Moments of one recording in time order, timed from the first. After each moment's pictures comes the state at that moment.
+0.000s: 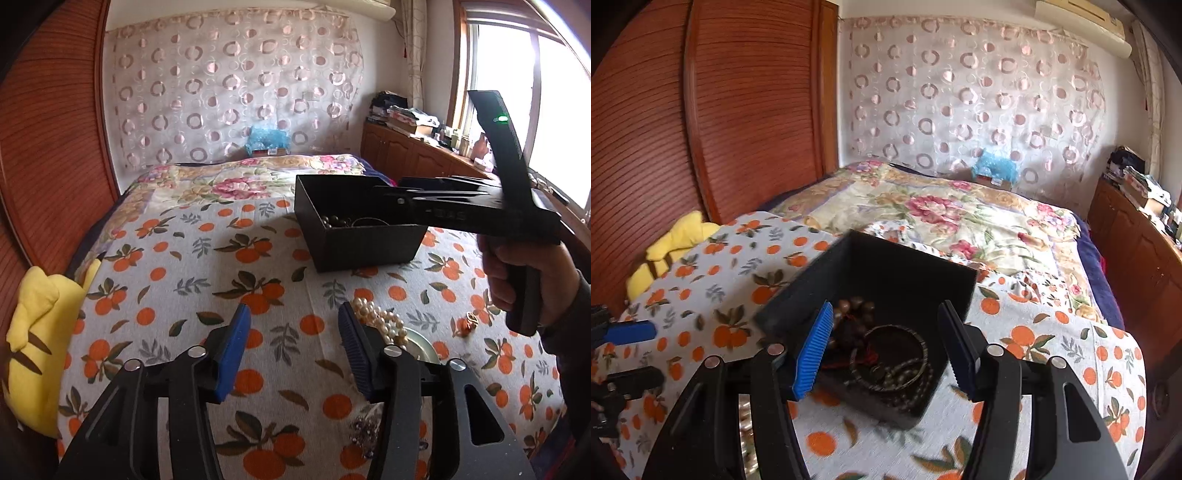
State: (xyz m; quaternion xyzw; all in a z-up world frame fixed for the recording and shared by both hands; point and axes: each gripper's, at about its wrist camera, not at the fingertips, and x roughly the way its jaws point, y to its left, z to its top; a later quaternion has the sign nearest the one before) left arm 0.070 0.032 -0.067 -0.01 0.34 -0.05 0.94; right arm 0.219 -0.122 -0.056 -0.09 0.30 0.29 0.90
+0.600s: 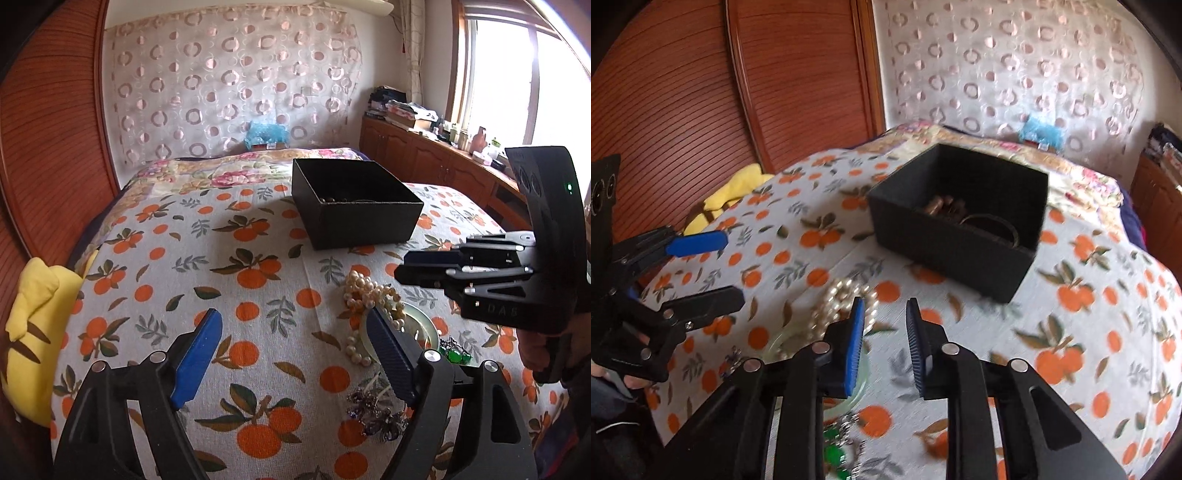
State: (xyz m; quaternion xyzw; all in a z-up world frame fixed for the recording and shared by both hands) left arm 0.055 0.030 -0.079 0.00 0.34 -0.05 0.94; right arm 0.146 -0.115 -0.097 -0.08 0.38 0.37 0.84
